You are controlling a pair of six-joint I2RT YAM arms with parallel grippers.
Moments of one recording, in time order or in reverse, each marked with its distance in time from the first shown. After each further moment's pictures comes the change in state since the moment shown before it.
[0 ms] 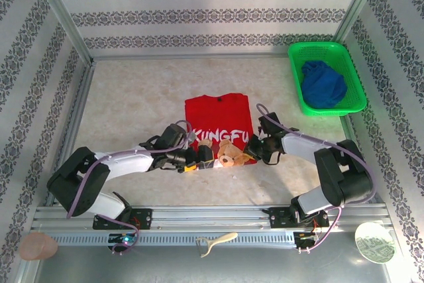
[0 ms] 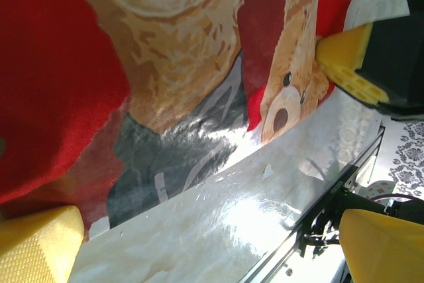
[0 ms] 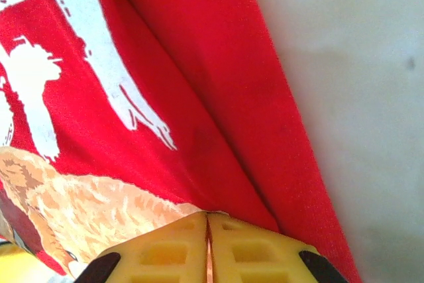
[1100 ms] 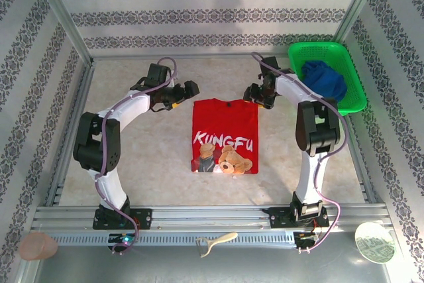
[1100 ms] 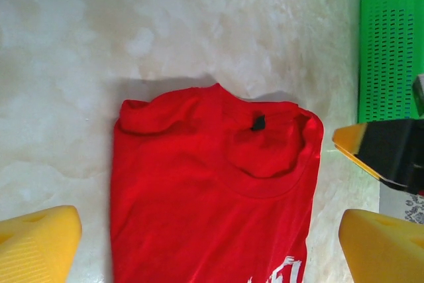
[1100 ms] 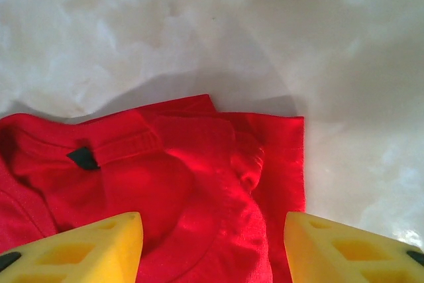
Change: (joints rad) left arm 0.402 0.396 0.756 -0.320 -0.037 0.306; right arm -0.180 0.585 0.983 -0.430 0.187 -0.387
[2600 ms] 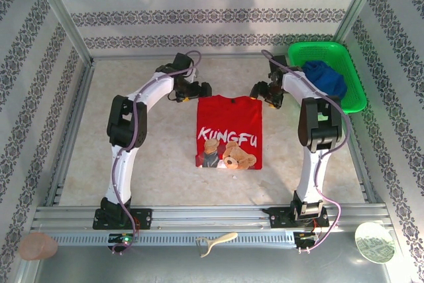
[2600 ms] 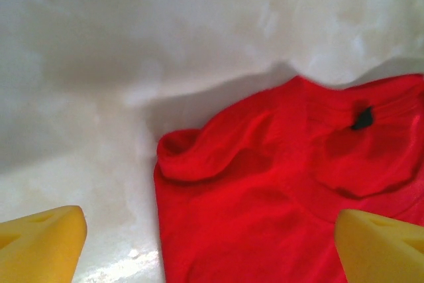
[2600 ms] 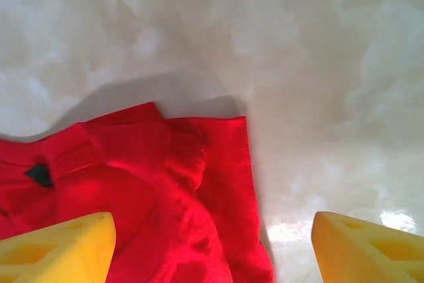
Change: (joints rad) left arm -0.082 0.439 0.586 -0.439 -0.150 0.256; right arm -0.077 0.048 0.045 -0.038 0.035 0.003
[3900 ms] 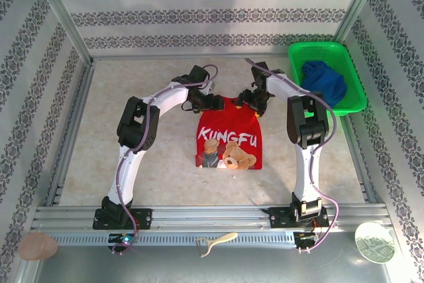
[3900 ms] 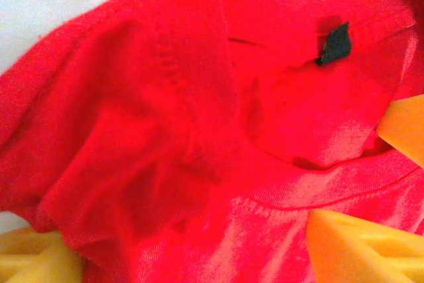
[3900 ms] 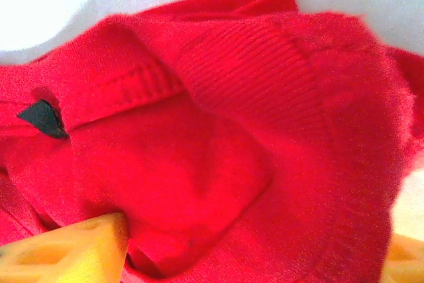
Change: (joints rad) left arm -0.111 0.039 -0.089 0.137 0.103 -0.054; right arm 0.105 0.092 0.039 -0.049 -0.113 0.084
